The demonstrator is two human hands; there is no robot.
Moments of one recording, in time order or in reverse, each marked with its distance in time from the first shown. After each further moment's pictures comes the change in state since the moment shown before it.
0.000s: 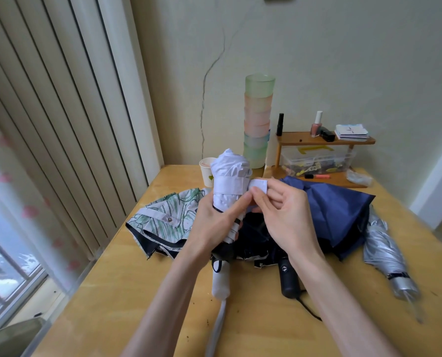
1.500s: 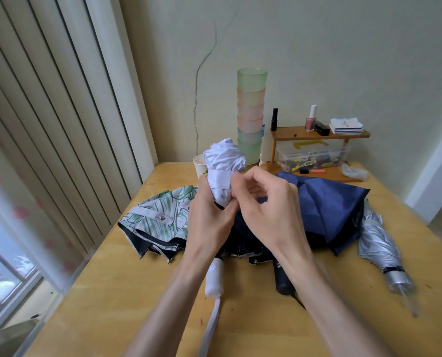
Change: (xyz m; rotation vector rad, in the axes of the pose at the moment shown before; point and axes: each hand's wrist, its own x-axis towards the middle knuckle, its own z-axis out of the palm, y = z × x) left_hand 0.004 -0.009 0.012 0.296 0.260 0.281; right_hand -0.005 -0.030 0.012 -0.195 0.070 -0.243
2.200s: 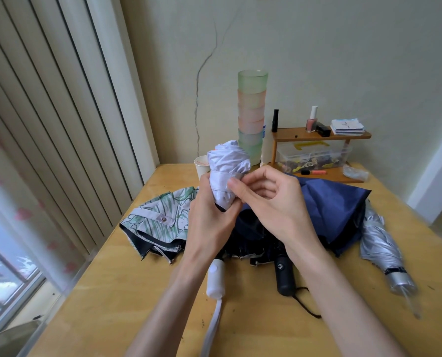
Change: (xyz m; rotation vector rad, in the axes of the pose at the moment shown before) left_hand -0.001 0.006 -0.003 0.047 -0.004 0.055; right_hand 0.010 0.007 -0.011 0.323 -0.100 0.297
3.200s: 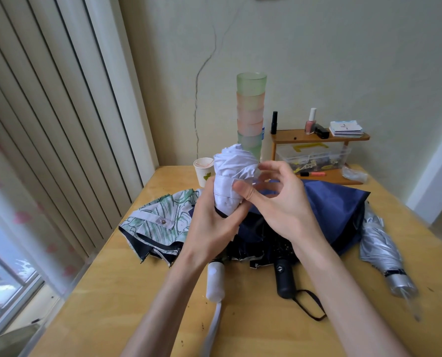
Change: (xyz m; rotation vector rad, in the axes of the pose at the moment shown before) left_hand 0.001 -0.004 -0.001 -0.181 -0.141 0.035; right_hand 0.012 0.015 -0.014 -0.047 0.009 0.018
